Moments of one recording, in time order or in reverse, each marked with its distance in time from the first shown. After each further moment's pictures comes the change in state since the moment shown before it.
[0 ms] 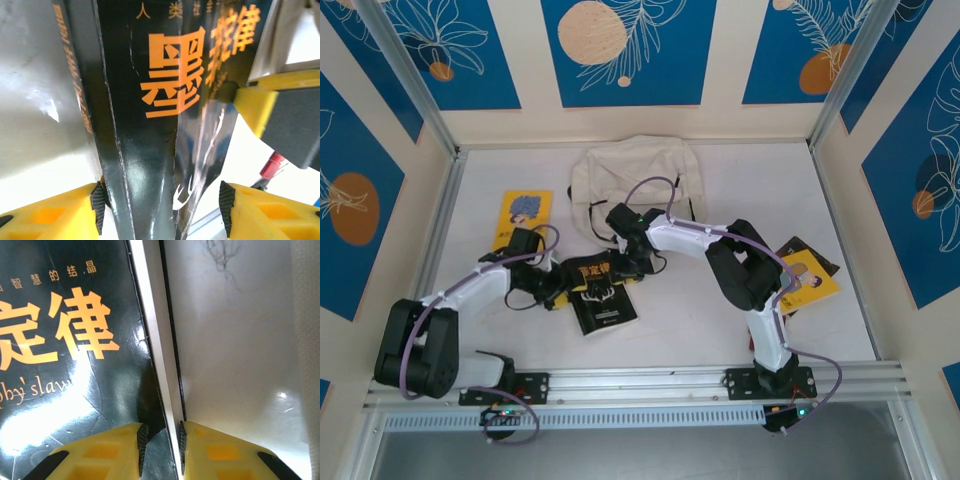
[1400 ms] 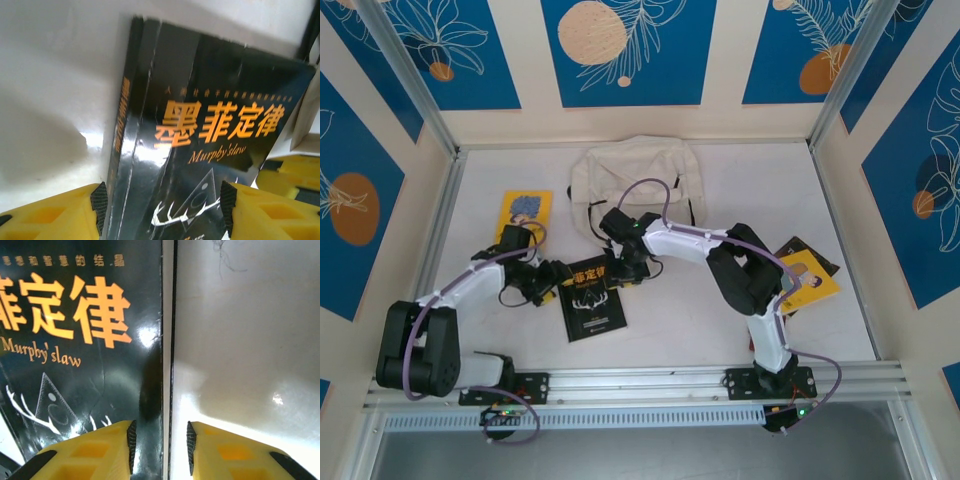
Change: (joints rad) left arm 0.068 0.009 0.016 -0.039 -0.191 -0.048; right arm 0.045 -0.025 -0.006 -0.005 0.031 0.000
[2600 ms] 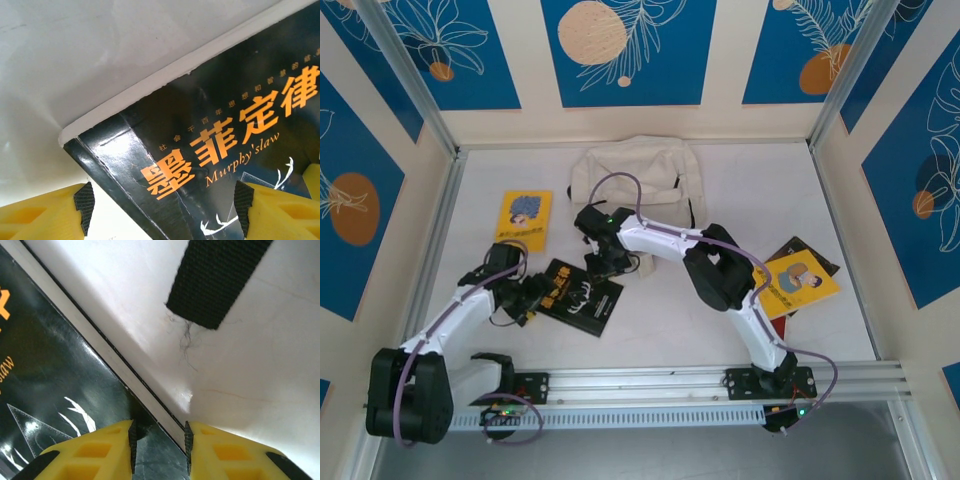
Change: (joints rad) left arm 0.043 -0.225 -0.132 -0.084 -0.200 -0.175; right arm 0.057 0.179 0.290 -0.128 0.117 -0.118
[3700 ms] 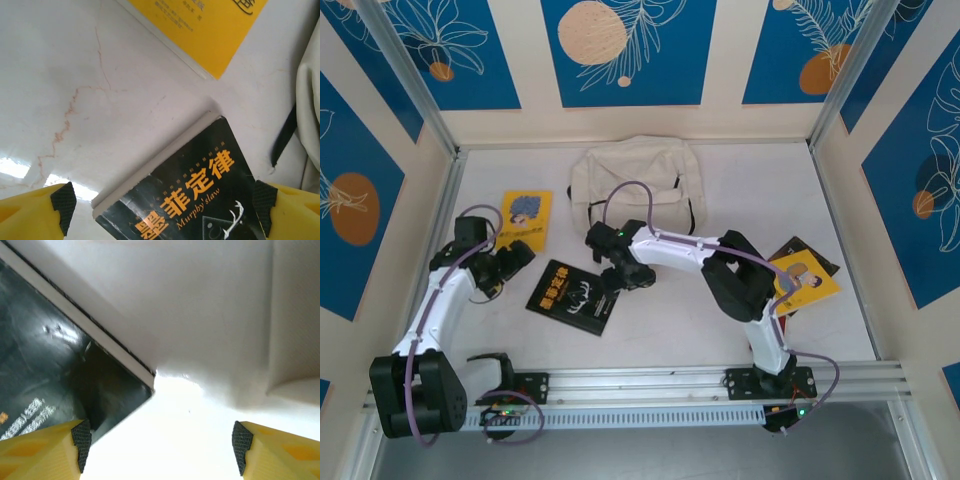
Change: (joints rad) left arm 0.231 0.011 0.241 -0.106 -0.051 0.303; right arm 0.048 -0.180 -0.216 -0.073 0.168 0.045
